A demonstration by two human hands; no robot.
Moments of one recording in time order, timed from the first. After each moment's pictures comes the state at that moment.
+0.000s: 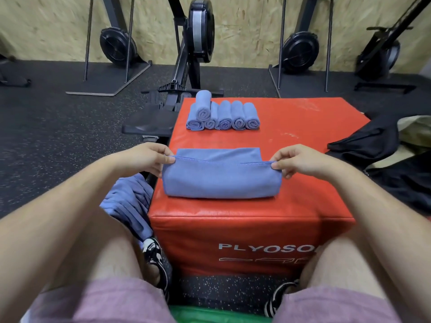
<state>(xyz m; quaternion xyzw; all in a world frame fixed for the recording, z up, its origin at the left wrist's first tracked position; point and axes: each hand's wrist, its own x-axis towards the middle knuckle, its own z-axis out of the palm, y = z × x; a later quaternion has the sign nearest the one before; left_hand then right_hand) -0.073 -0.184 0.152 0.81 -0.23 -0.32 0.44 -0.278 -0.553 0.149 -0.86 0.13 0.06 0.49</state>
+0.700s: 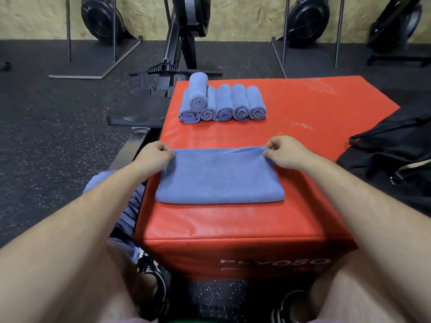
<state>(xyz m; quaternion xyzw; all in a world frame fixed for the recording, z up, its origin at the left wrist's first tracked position) -0.004 -0.254 0.074 0.91 -0.13 -0.11 0.37 -0.169 -0.575 0.085 -0.93 0.21 -0.02 0.28</state>
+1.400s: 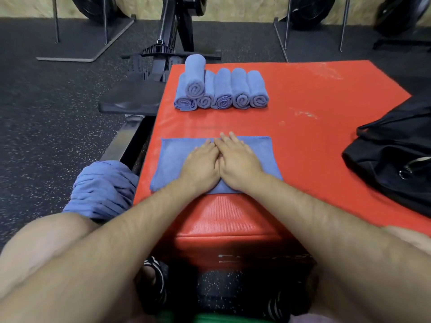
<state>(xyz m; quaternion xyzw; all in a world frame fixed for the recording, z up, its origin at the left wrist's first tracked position) -0.074 -0.339 0.033 0.88 -0.42 -0.04 0.20 -0.143 -0.458 0.049 -0.99 0.08 -0.05 0.12</state>
